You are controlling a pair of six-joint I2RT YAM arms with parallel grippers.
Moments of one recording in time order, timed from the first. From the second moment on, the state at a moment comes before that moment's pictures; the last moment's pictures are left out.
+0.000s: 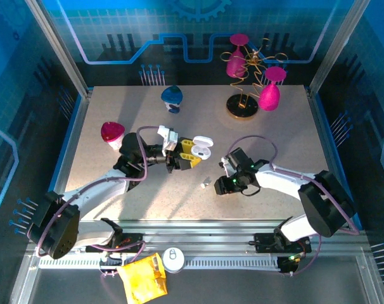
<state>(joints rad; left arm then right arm) -0.50 1.26 0.66 0.81 1.01 -0.26 0.59 1.45 0.67 -0.43 -0.31 0.36</state>
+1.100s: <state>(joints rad) -0.50 1.26 0.66 0.78 0.99 -0.24 0.73 1.19 0.64 -0.65 -0.16 0.41</state>
